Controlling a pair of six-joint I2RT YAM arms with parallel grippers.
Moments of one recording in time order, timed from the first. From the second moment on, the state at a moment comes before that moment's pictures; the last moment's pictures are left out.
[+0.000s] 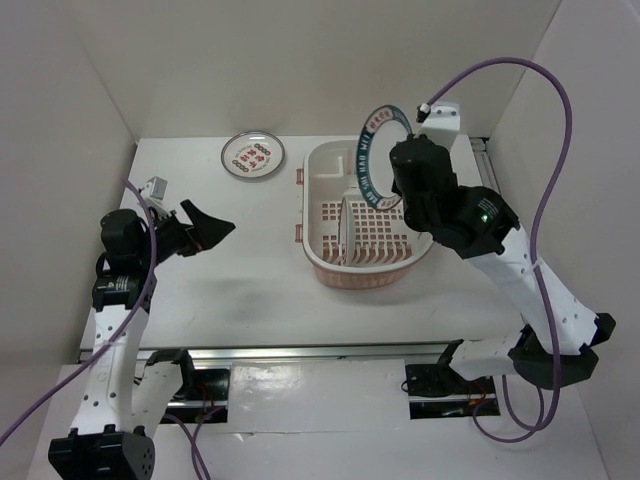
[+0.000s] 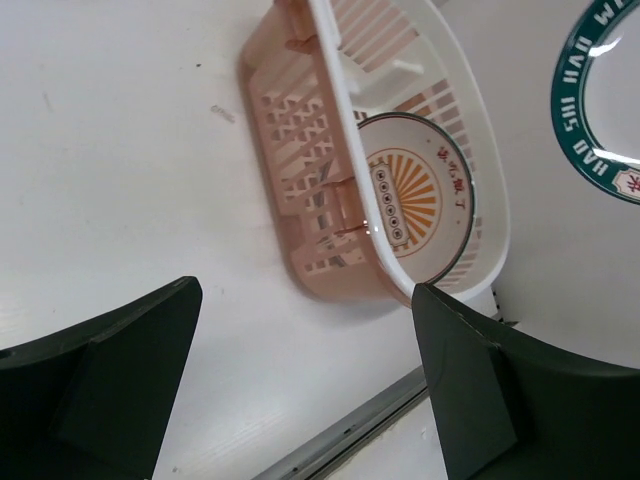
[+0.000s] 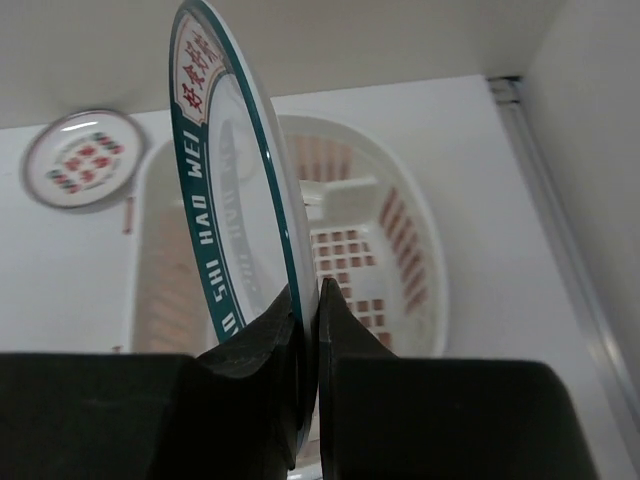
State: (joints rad) left arm 0.13 0.78 0.79 -0.32 0.68 -0.56; right arm 0.83 1.30 1.79 -0.88 0.88 0.38
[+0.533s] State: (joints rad) left arm 0.13 0.78 0.79 -0.40 0.61 -0.53; right arm 0.86 1.43 1.67 -1.15 1.11 0.66
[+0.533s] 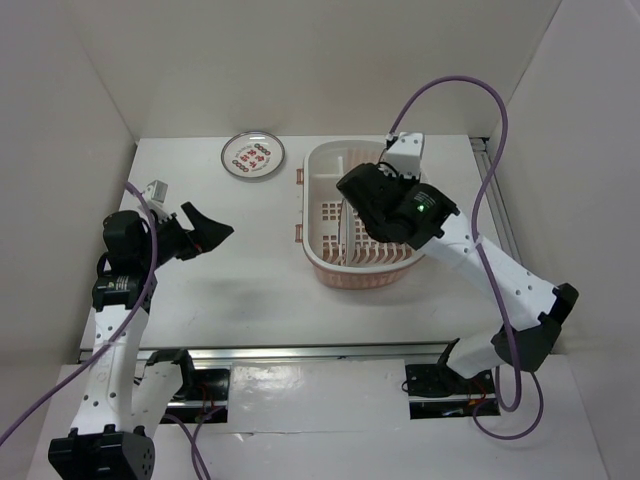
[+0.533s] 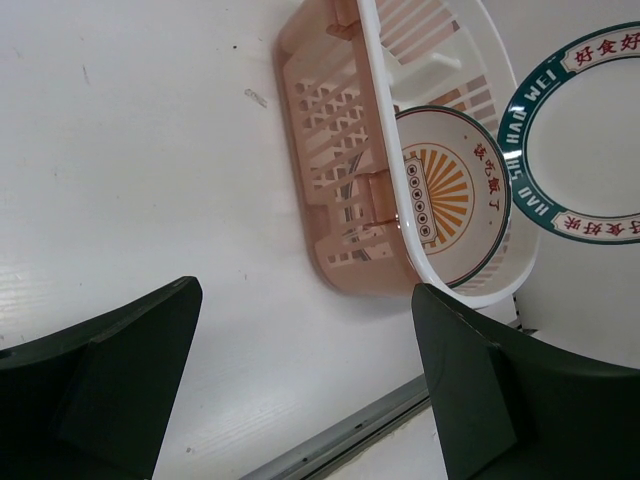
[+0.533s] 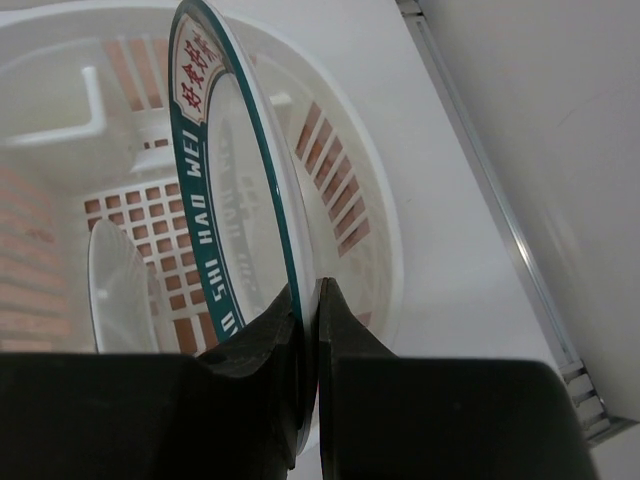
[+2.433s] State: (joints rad) left arm 0.14 0.78 0.79 -0.41 0.60 -0.53; right arm 0.90 1.48 1.36 -1.05 1.01 0.80
